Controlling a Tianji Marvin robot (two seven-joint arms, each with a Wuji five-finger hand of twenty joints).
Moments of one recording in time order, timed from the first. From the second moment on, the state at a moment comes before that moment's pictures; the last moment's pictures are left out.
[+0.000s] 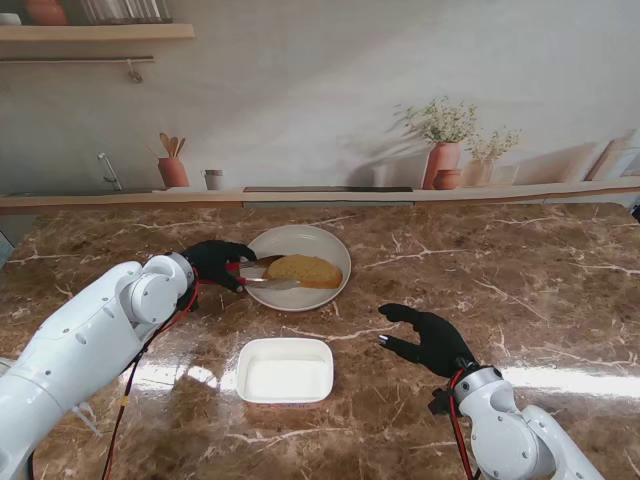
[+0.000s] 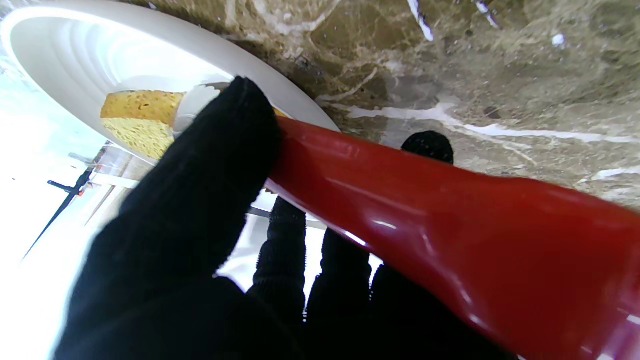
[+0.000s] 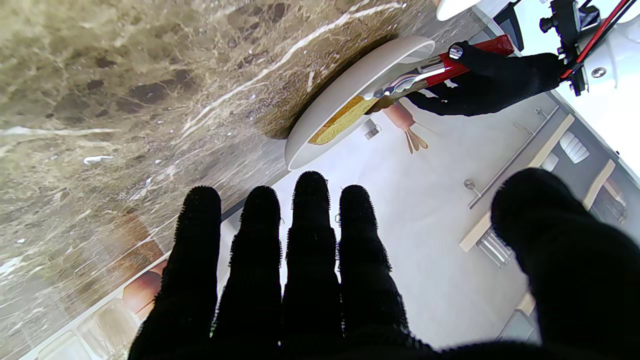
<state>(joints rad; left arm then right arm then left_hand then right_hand) 0.99 -1.09 -0.87 -1.02 0.60 -0.12 -0.14 -1.83 -1.12 1.35 -1.67 -0.55 -0.15 -0.09 0.88 -0.62 0.54 -0.18 0.46 -0.03 0.40 0.25 0.79 0.08 0.25 0.80 0.92 0.23 0.77 1.07 0.62 0.23 1.30 0.95 0.15 -0.39 0.79 -0.05 0.52 -0.01 0.21 0.43 0.72 -0.03 0.16 0.27 0.59 -0.02 0.12 0.22 0.31 0.05 0.68 0.34</state>
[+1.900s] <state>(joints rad) 1.54 -1.03 -1.49 -1.69 0.62 -0.33 -0.40 -1.82 -1.12 1.35 -1.68 -0.56 -0.16 -0.10 0.94 -0.61 0.48 -0.24 0.88 -0.08 1.02 0.57 0.87 0.19 0.30 1.04 0.97 0.24 0.93 1.21 0.66 0.24 1.44 1.14 0.17 -0.39 0.78 -0.05 0.52 -0.02 0.21 0.43 0.72 -0.03 0.16 0.27 0.59 -0.01 0.12 0.23 0.31 0.05 0.68 0.34</state>
